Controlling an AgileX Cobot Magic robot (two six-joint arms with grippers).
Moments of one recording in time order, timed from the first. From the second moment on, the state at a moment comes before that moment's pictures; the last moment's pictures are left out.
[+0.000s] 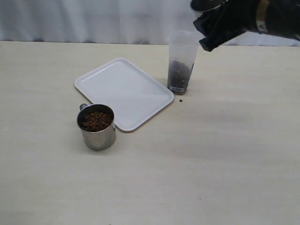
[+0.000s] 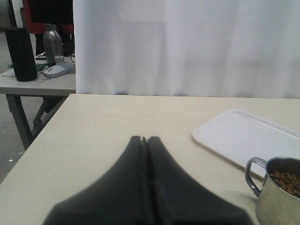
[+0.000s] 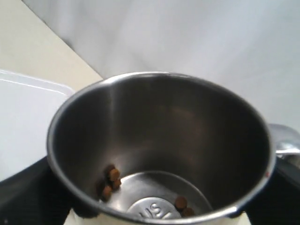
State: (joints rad) left arm 0.00 0.00 0.00 0.03 0.20 -0.02; right arm 0.44 1.48 -0.98 -1.05 -0.09 0.48
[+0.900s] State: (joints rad) left arm 0.00 0.00 0.00 0.03 0.20 -0.02; right arm 0.23 1.50 -0.21 -0.71 -1.00 -0.10
